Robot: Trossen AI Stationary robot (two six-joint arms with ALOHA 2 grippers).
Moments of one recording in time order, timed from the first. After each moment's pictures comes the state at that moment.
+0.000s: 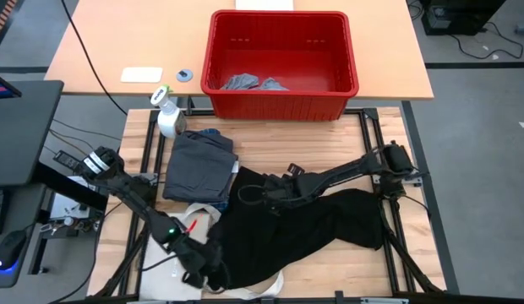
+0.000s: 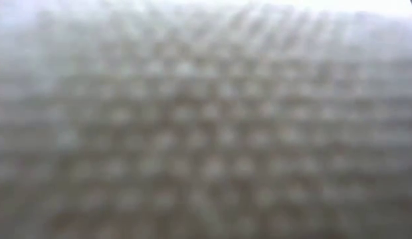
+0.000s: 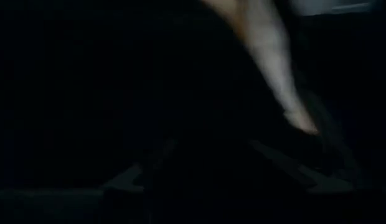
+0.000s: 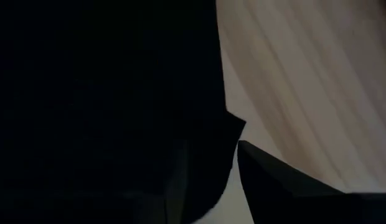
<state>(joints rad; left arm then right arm) -0.77 1.59 0.81 0.00 -0.24 -0.38 0.19 1.93 1.40 -0.81 0.46 0.62</state>
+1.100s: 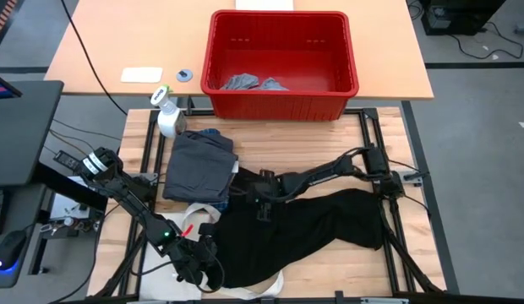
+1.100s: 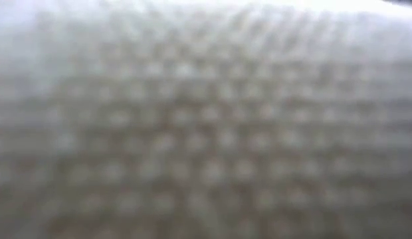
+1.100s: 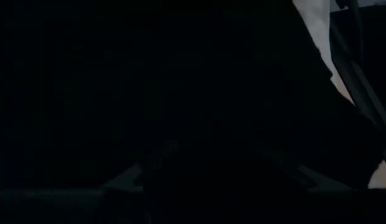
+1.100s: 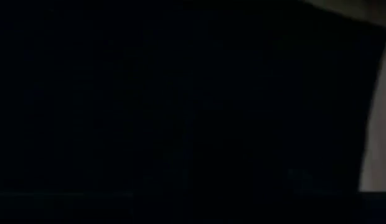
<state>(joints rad) -0.83 1.59 0.76 -0.07 -0.40 -0.52 0.10 2.15 1.42 -0.40 0.17 0.13</state>
